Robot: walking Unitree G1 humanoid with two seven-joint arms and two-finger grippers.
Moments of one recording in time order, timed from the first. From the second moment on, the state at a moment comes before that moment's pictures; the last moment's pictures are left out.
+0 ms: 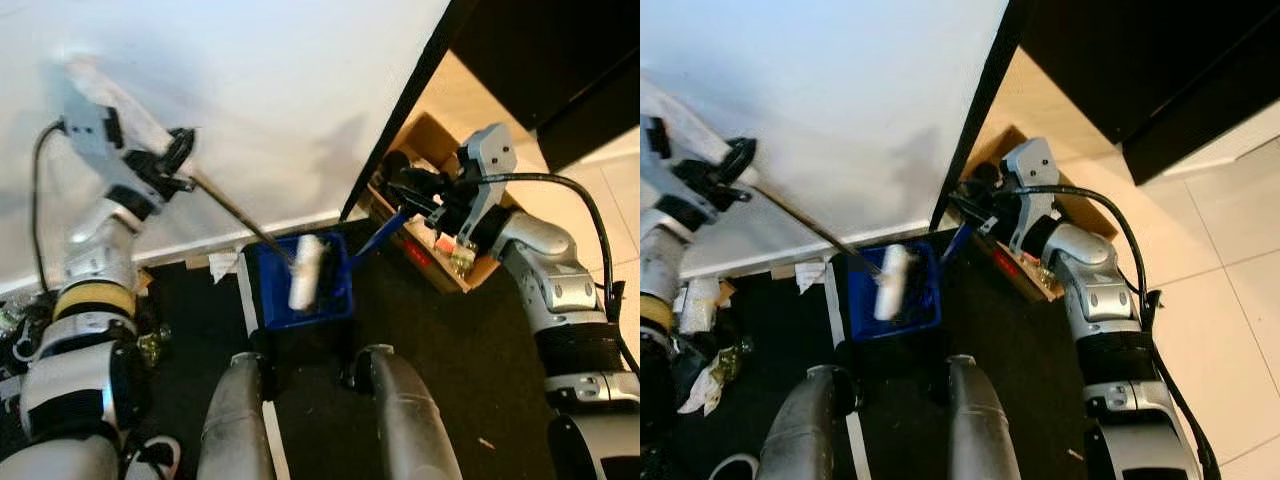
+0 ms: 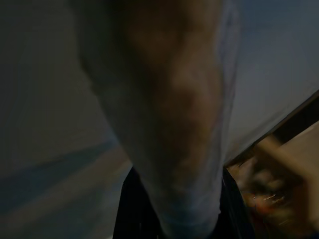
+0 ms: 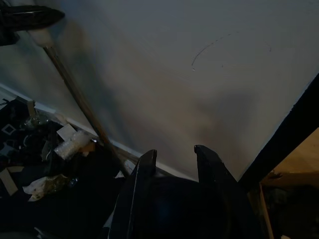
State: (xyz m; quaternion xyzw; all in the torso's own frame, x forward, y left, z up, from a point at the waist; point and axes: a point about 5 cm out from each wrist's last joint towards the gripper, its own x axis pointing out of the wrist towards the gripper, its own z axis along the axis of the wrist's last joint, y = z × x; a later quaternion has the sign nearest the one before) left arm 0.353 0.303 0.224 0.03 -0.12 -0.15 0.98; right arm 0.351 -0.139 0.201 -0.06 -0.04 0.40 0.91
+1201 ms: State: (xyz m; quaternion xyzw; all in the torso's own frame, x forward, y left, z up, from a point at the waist) left arm 0.392 0.234 0.200 -0.17 -0.13 -0.06 0.97; right arm 0.348 -0.146 0.206 -0.07 -0.05 0.39 0.92
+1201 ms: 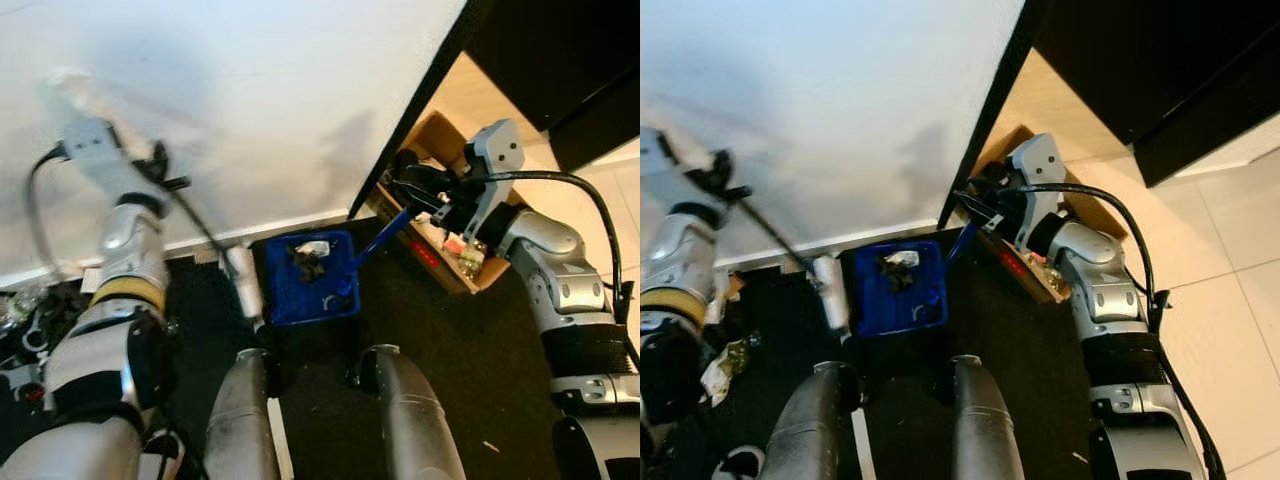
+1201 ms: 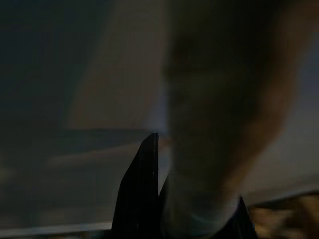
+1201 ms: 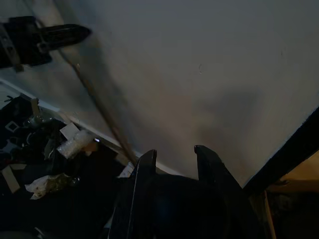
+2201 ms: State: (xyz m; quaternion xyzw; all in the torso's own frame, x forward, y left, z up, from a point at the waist) left arm 0.344 0.328 0.183 0.03 -0.10 0.06 0.99; right arm 0.351 -0.139 0.207 -0.06 -0.05 0.40 0.91
